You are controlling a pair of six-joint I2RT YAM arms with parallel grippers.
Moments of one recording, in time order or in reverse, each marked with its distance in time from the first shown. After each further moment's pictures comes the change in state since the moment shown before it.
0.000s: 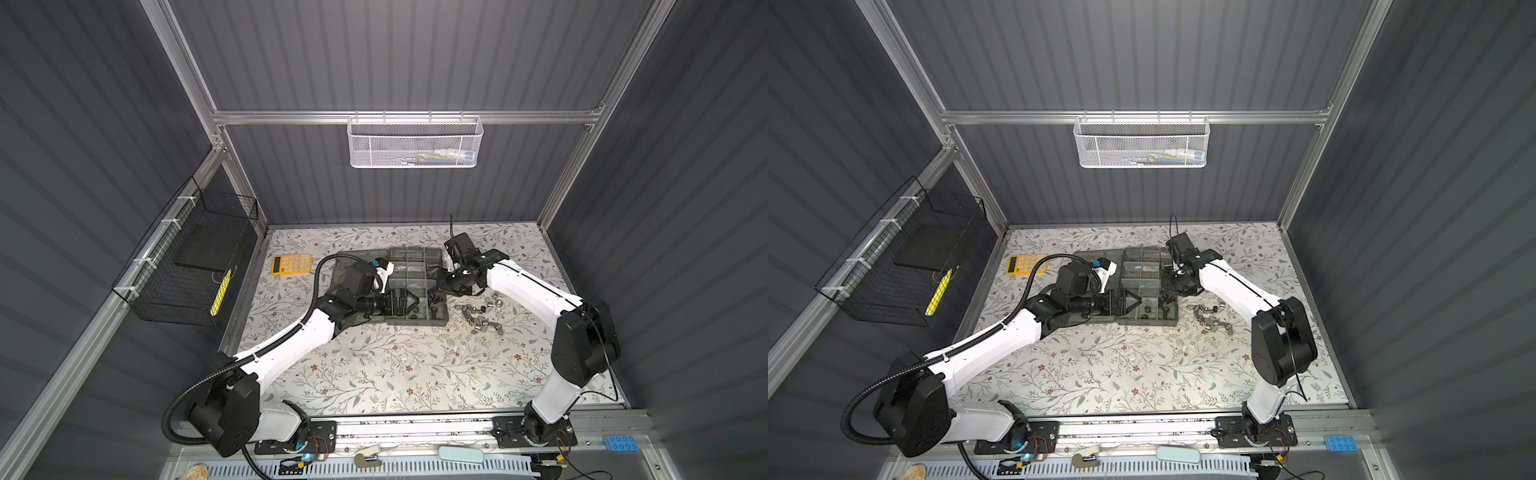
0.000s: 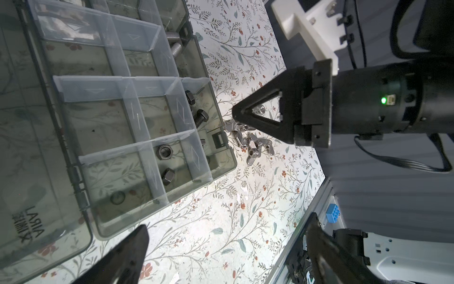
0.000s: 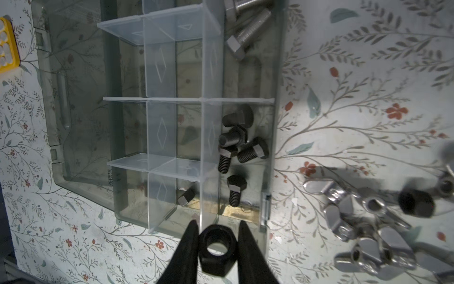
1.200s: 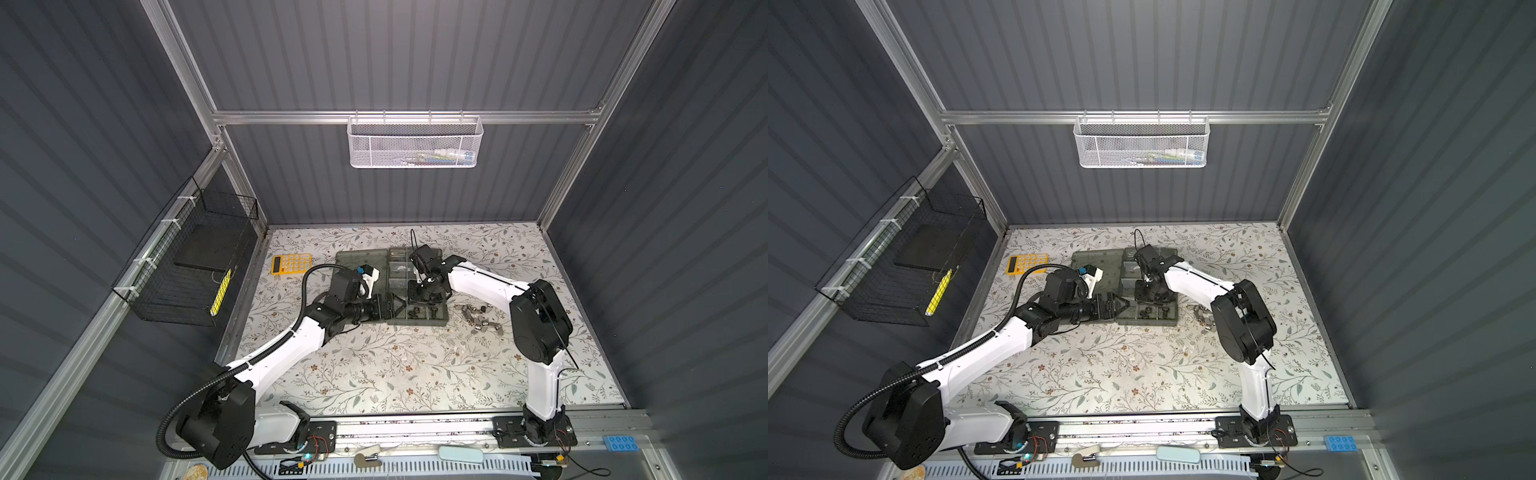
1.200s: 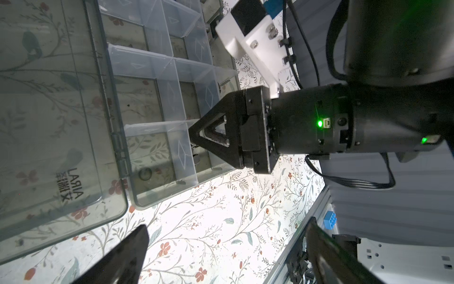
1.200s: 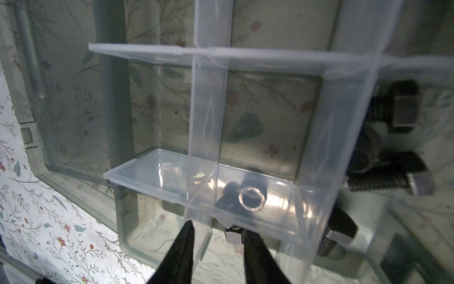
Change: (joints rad) left arm 0.087 -0.053 -0.111 0.036 0.044 -0.049; right arm 0.132 0.237 0.113 0.030 -0.045 0.062
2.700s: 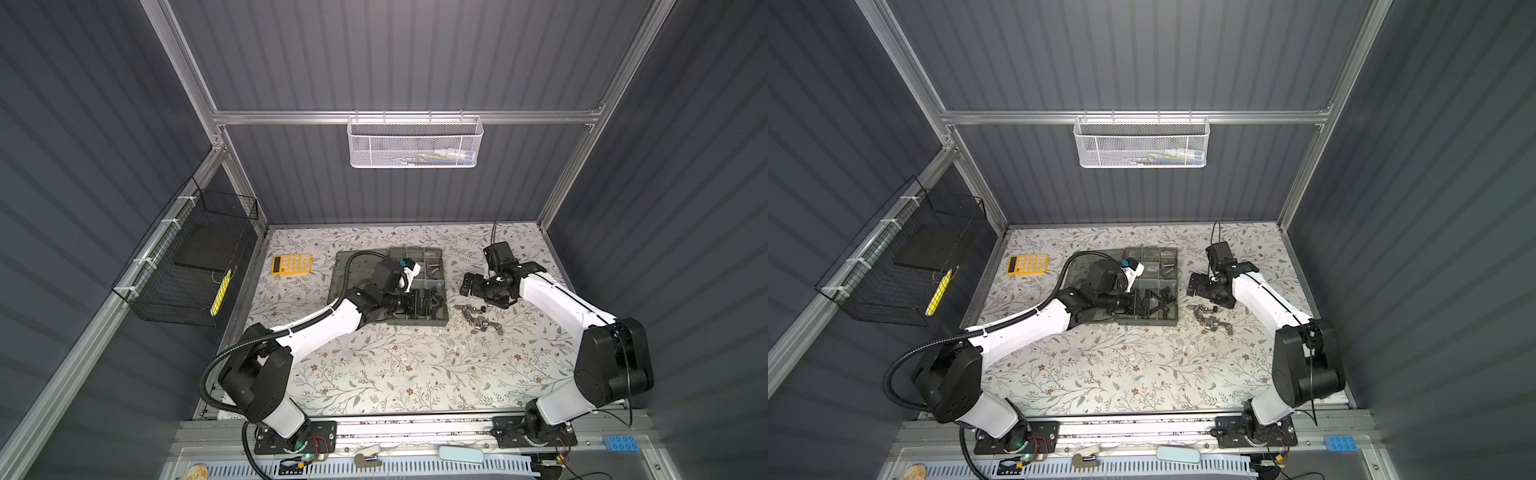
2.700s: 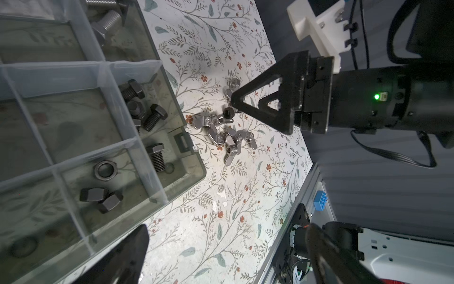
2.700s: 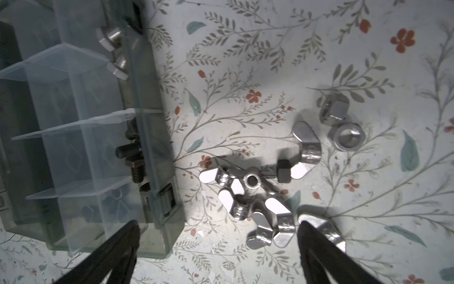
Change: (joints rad) left arm -0.209 0.296 0.275 0.034 -0.008 0.013; right arm -0.405 -0.441 -0.410 0.024 0.079 -0.113
